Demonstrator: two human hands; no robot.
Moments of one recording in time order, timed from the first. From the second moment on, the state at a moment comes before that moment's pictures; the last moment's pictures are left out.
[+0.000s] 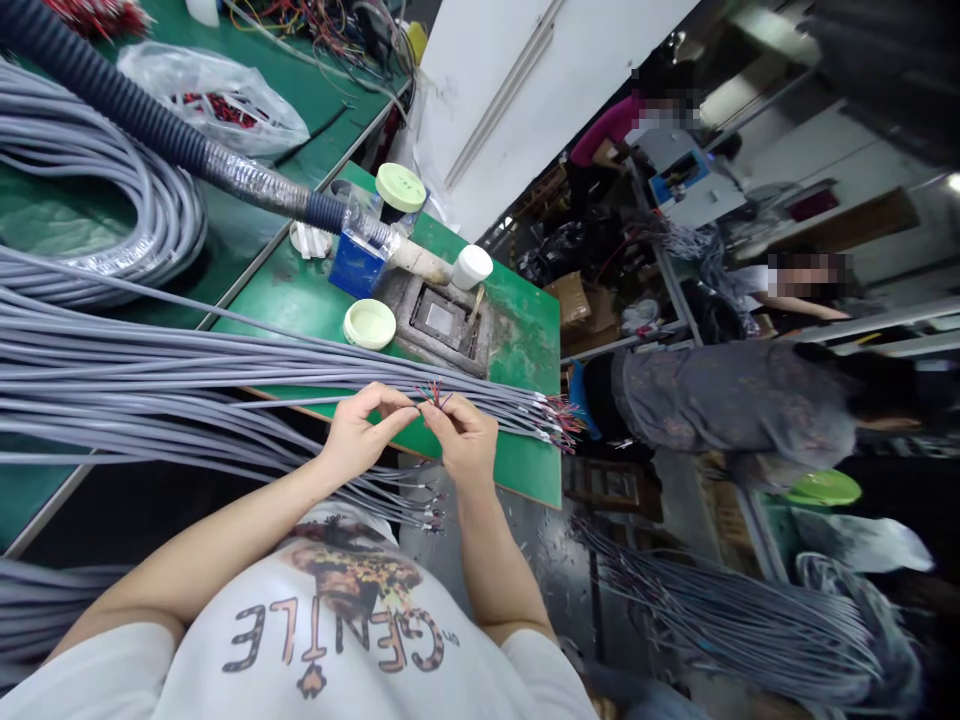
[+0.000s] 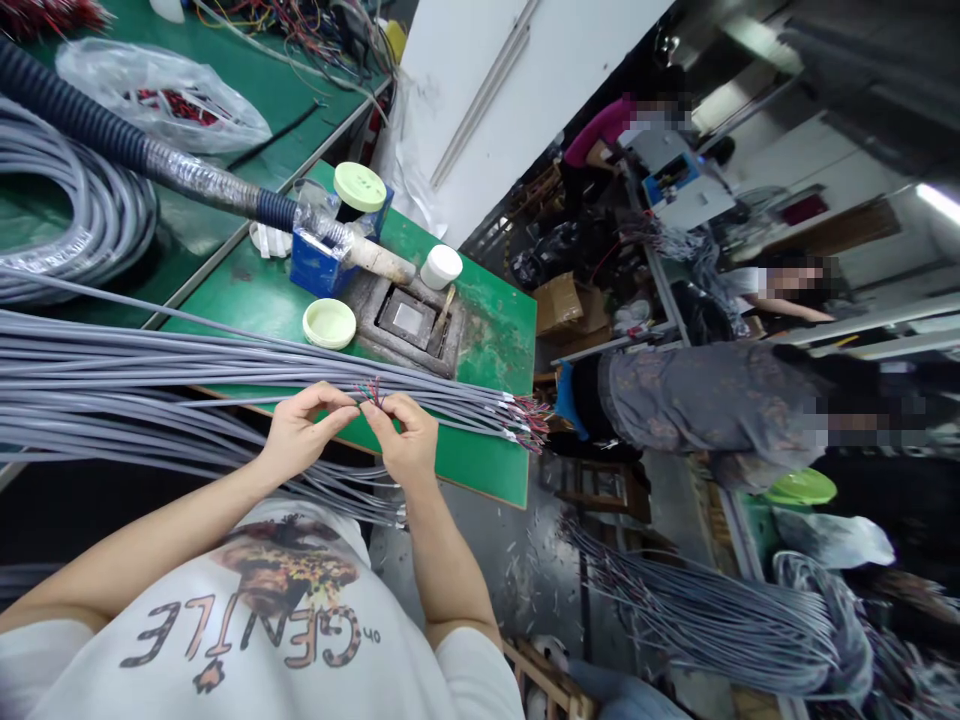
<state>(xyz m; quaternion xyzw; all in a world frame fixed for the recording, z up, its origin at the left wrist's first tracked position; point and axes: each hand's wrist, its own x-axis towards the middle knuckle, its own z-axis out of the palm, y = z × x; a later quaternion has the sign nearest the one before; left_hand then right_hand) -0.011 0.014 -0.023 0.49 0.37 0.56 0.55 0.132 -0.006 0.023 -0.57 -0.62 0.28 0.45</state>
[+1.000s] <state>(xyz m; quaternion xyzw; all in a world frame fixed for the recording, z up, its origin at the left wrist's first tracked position) -0.031 0.020 -0.015 0.36 0.40 0.62 0.57 0.114 0.024 0.044 -0.53 -0.71 0.25 0.38</state>
